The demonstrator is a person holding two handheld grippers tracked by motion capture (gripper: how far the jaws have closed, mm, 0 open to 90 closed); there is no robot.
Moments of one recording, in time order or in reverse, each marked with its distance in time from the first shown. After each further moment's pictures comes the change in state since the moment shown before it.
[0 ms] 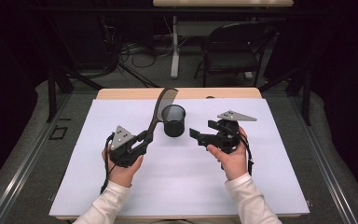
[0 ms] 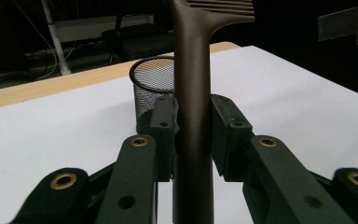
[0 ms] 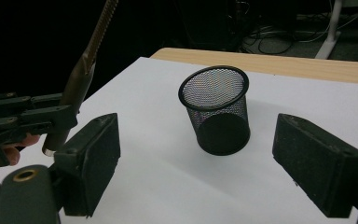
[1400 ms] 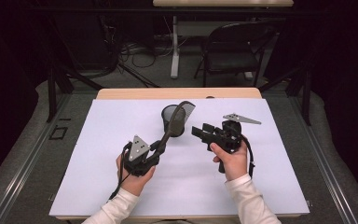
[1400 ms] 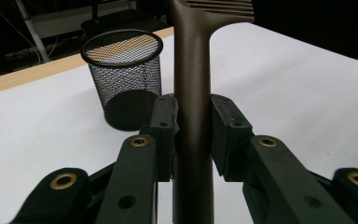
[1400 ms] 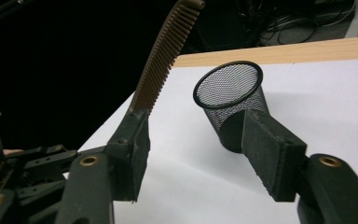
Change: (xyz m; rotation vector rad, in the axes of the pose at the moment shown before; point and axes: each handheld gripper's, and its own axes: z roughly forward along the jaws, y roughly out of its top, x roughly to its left) left arm -0.032 -0.022 0.018 0.061 -0.041 0.086; right arm -0.008 -0.009 -0.001 -0.040 0.086 0.174
